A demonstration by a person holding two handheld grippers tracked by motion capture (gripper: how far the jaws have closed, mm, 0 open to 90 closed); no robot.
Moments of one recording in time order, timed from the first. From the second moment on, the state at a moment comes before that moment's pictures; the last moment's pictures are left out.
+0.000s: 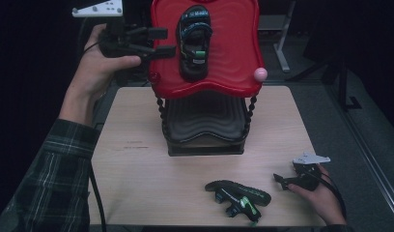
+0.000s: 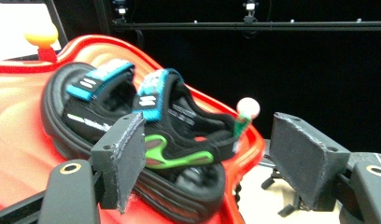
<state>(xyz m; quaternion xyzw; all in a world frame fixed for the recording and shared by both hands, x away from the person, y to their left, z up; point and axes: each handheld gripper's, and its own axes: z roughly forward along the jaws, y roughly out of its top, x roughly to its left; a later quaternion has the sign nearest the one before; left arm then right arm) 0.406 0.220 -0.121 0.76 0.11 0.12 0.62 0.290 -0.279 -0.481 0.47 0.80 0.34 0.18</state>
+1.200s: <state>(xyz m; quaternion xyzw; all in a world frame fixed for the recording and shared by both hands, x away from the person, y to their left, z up) 0.309 0.229 -0.292 0.82 0.14 0.07 0.55 0.290 -0.280 -0.480 0.47 0.79 0.34 0.18</state>
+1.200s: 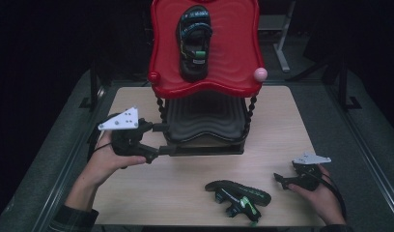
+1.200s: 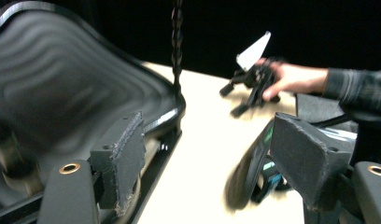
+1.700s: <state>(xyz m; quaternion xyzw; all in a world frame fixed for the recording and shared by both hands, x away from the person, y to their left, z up) 0.294 0.238 -0.385 0.87 0.19 0.10 0.44 0.289 -0.280 -0.480 0.47 0.79 0.34 0.18</state>
